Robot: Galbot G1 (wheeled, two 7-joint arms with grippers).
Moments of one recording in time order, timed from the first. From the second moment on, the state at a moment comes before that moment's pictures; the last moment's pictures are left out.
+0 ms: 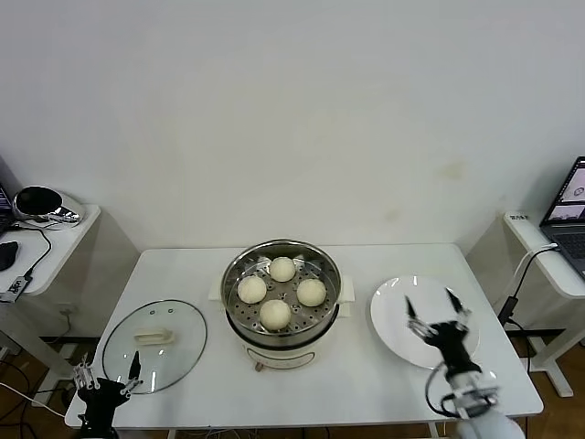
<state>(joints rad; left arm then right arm) 1.73 -1.23 -0.75 -1.89 0.62 -0.09 -0.26 -1.50 1.31 0.73 1.88 0.18 0.16 -0.08</state>
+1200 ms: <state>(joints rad) 1.32 -1.07 -0.64 -1.41 1.21 -0.21 -0.23 -1.64 1.48 0.95 1.87 0.17 0.15 -0.02</state>
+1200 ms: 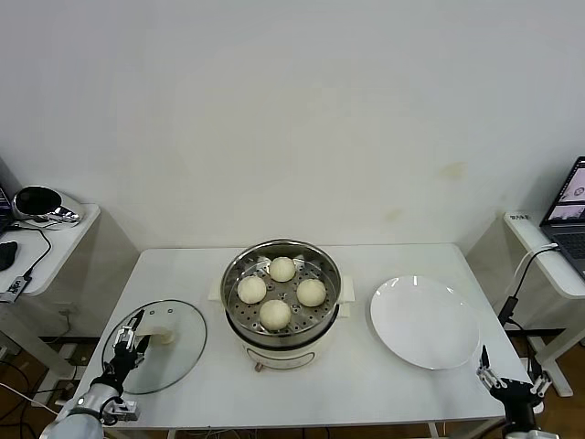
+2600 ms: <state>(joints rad) 1.37 -1.03 -0.70 -1.52 1.05 -0.16 -0.23 -1.66 1.48 0.91 1.87 0.12 0.17 -0.03</state>
